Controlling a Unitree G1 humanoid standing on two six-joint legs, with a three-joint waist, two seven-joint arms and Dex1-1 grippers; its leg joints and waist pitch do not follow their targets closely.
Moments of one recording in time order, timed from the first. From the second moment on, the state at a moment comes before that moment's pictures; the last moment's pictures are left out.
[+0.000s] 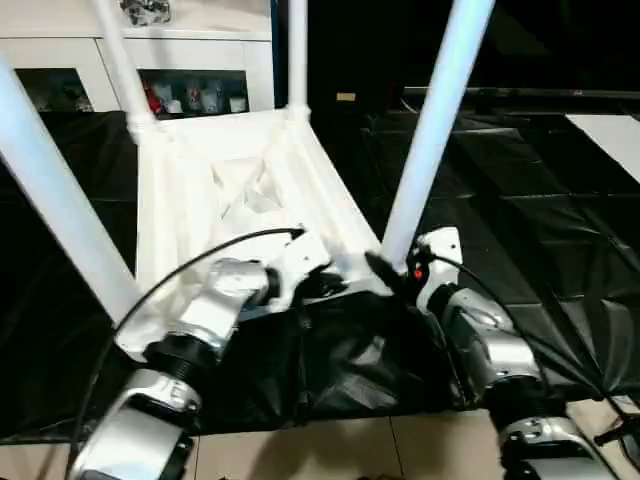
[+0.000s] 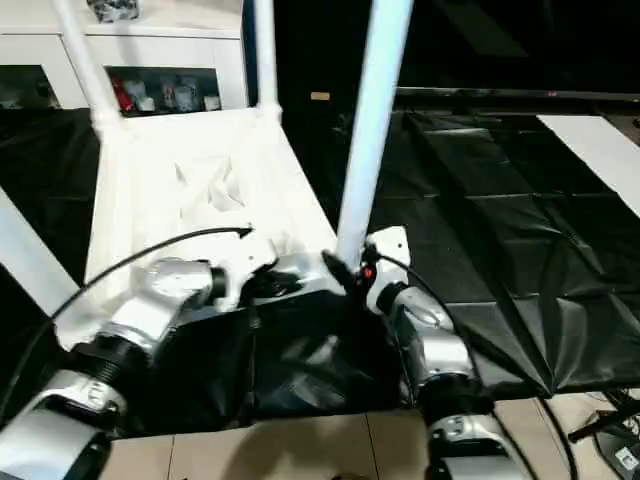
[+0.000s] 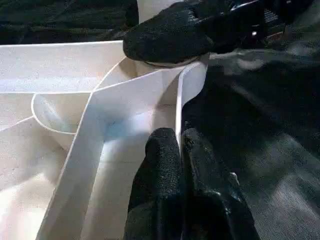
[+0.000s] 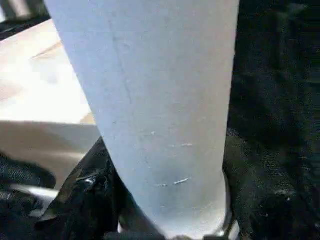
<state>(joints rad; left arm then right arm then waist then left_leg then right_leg) -0.63 0.18 -0.24 0.68 0.11 0.05 -0.91 -0.47 -0.09 -0.07 0.70 0.16 0.01 0.55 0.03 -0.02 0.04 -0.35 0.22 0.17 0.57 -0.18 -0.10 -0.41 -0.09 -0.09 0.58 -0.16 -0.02</state>
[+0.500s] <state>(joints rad) -0.61 0.29 -0.27 0.67 0.07 -0.06 -1.15 -0.47 -0.26 0.09 0.67 0.12 -0.01 0.97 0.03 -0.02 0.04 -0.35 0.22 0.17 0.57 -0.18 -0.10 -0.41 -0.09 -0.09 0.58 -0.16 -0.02</state>
